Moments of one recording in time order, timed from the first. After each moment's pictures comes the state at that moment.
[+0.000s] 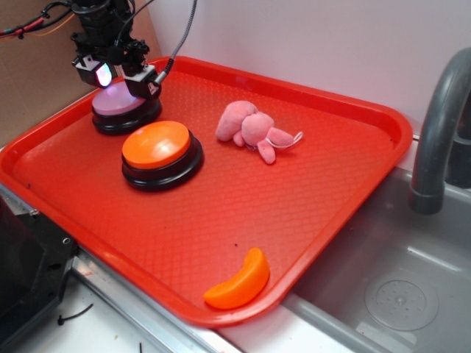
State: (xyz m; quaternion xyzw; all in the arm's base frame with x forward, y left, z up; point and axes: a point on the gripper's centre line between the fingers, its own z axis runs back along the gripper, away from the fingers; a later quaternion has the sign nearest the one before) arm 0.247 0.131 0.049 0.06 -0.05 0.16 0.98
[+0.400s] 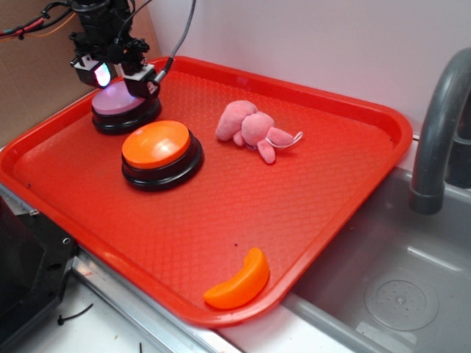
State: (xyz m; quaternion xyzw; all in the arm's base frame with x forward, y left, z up) arm 0.238 0.129 0.056 0.06 -0.01 0.17 0.98
